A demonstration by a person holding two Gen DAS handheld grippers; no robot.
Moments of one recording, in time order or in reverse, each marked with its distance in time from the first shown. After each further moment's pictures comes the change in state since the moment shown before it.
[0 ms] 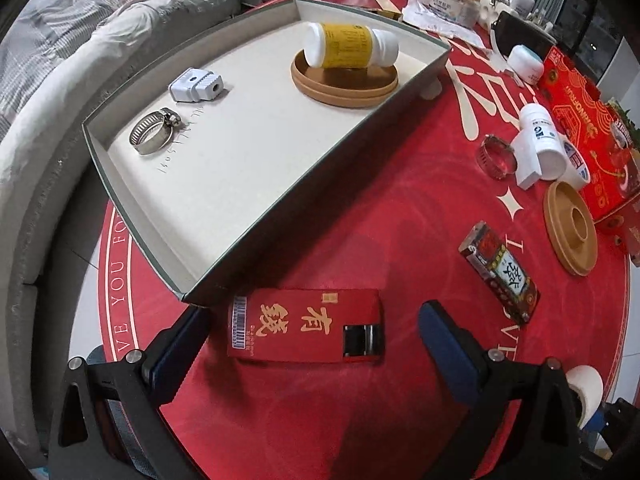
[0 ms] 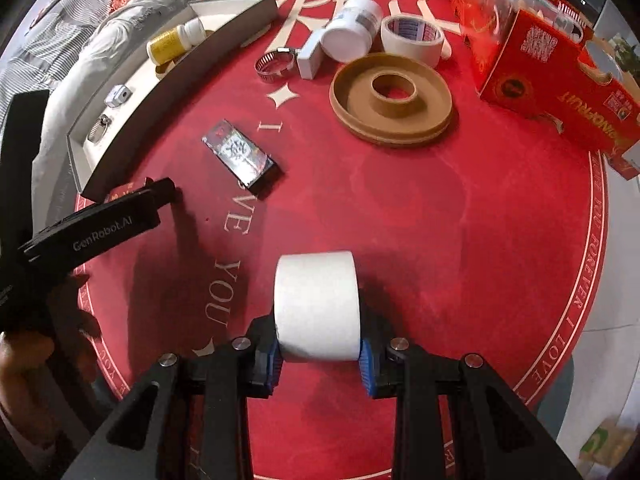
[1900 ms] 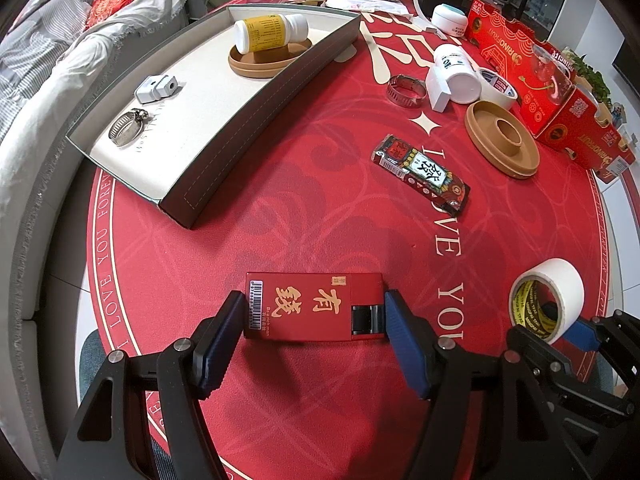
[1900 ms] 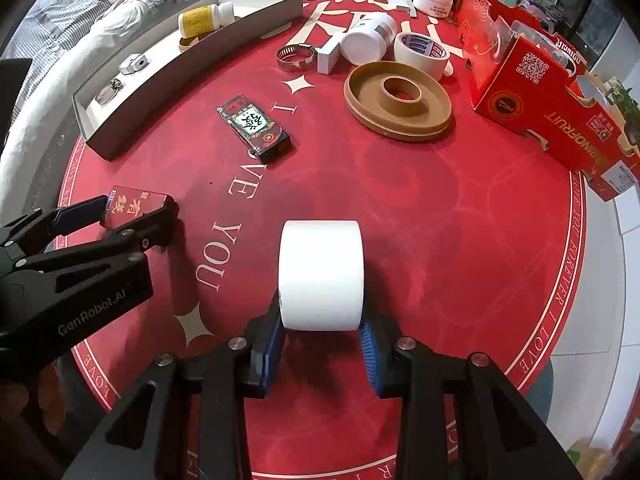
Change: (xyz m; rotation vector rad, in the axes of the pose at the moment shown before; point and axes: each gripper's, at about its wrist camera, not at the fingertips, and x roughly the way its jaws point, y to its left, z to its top) left arm -0.034 -0.026 -0.050 0.180 0.010 -0.066; right arm -0.005 0.021 -0.038 -0.091 -0.068 -0.093
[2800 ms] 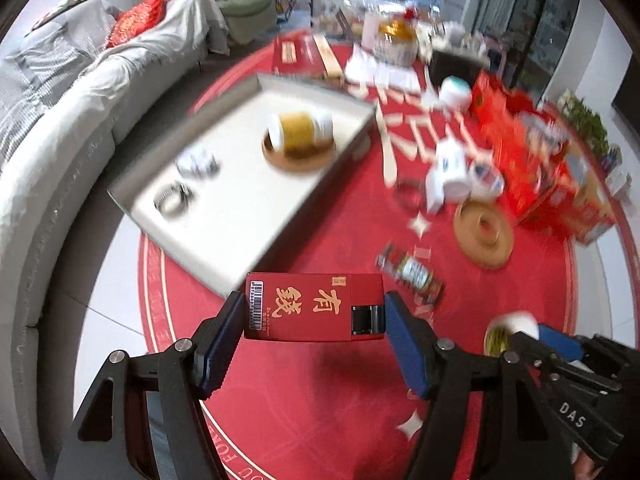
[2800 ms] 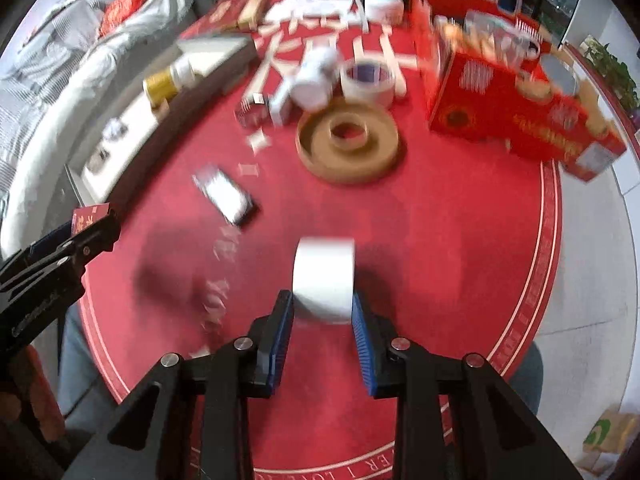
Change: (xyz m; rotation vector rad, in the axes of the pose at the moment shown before) left arm -0.067 0.018 0.048 -0.082 -0.154 -0.019; right arm -0.042 -0.039 0.041 0.161 -0.046 0.063
